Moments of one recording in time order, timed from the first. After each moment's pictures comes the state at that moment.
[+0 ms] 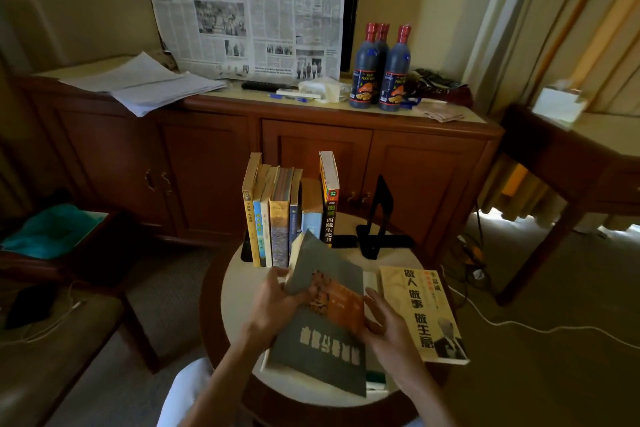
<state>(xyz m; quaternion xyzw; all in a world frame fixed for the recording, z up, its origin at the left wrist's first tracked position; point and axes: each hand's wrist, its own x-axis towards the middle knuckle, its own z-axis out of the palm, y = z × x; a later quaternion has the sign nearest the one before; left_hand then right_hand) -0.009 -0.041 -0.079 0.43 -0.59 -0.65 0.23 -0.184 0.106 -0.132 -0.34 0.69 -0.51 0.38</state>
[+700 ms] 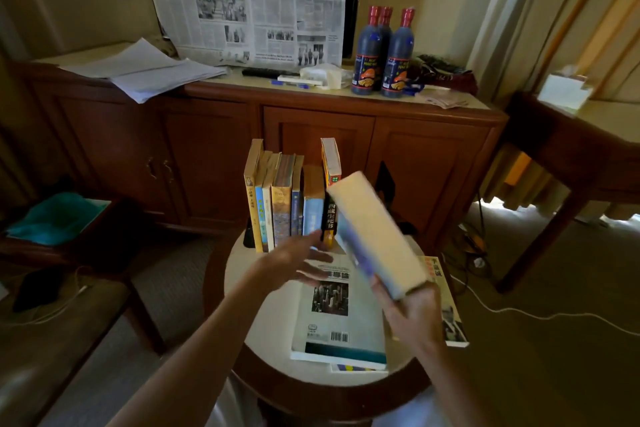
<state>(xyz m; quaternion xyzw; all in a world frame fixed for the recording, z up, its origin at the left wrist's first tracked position) -0.044 -0.070 -0.041 0.36 -0.63 -0.69 0.07 -0.180 0.118 -0.081 -0.47 0.70 -0.54 -0.04</state>
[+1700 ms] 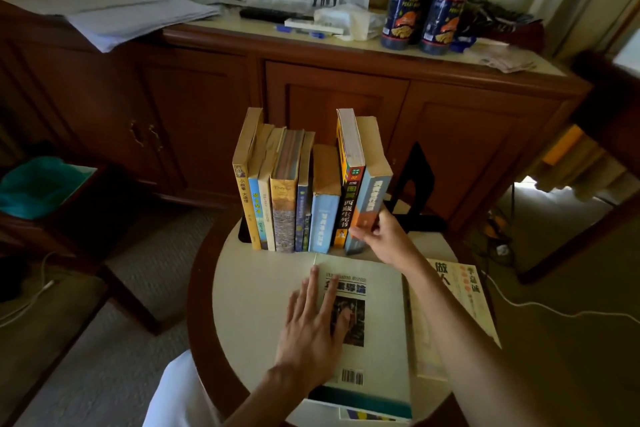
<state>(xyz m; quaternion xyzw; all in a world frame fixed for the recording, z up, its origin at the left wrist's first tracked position) -0.066 -0.043 -0.201 0.39 -0.89 -0.23 0.07 -0.287 -0.074 -0.128 -0.43 0.75 -0.39 0.33</state>
